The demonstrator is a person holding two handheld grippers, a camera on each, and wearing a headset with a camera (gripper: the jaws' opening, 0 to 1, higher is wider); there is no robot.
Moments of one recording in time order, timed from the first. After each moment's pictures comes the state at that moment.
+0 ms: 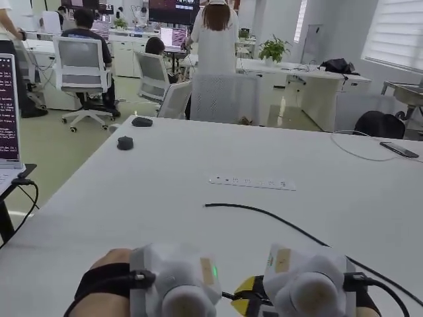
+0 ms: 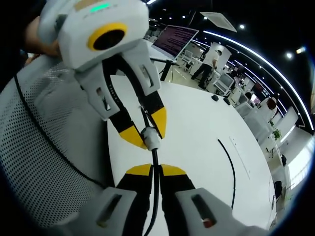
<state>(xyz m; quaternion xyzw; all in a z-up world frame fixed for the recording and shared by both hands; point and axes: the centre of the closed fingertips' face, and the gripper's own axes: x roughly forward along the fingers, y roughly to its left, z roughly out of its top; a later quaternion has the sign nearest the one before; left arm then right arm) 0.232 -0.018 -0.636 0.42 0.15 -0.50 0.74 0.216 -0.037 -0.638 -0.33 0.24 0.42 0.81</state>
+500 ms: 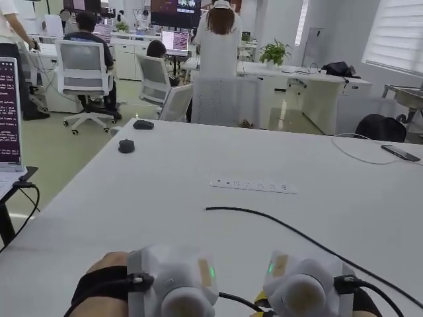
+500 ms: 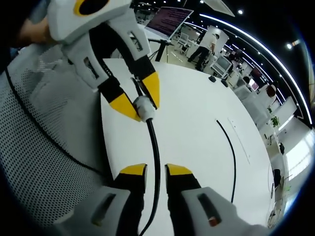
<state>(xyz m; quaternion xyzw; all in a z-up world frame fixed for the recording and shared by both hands) 0.235 -0.015 -0.635 0.42 0.15 -0.49 0.75 0.218 -0.051 -0.654 -0.33 0.29 0.40 0.80</state>
